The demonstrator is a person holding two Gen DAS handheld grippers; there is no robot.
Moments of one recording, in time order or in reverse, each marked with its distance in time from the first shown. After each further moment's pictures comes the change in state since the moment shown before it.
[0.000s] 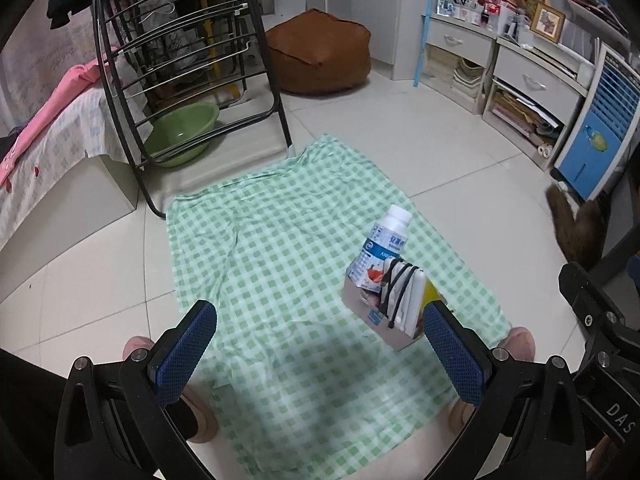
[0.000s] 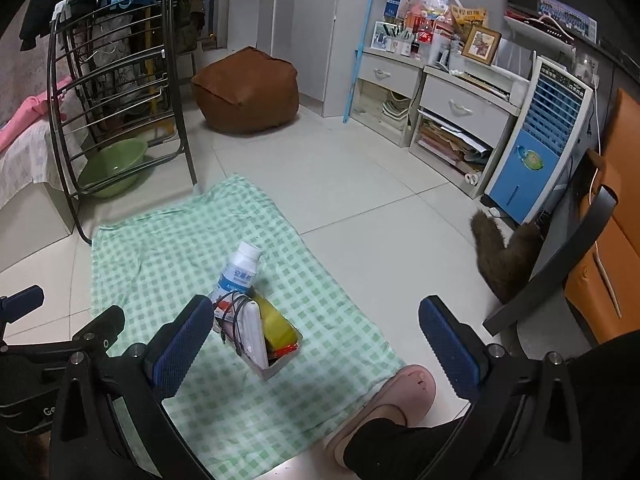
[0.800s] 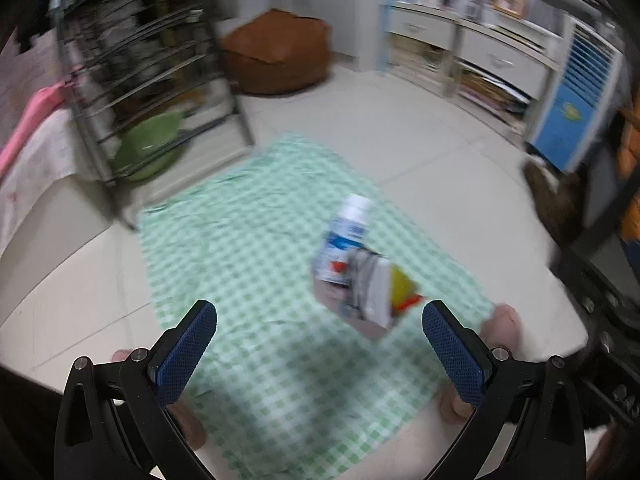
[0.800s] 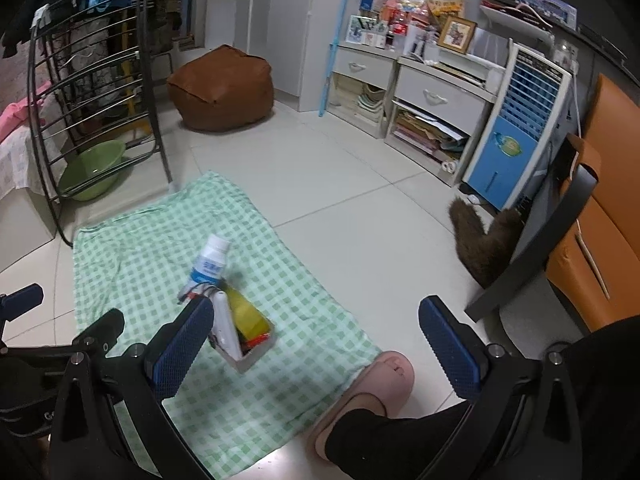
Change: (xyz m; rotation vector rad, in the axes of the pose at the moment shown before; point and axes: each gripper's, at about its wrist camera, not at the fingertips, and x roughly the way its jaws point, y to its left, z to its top) left arm 0.007 -0.028 -0.009 0.122 0.014 -0.110; right arm -0.001 -0.026 -0.014 0.054 0.017 -0.071
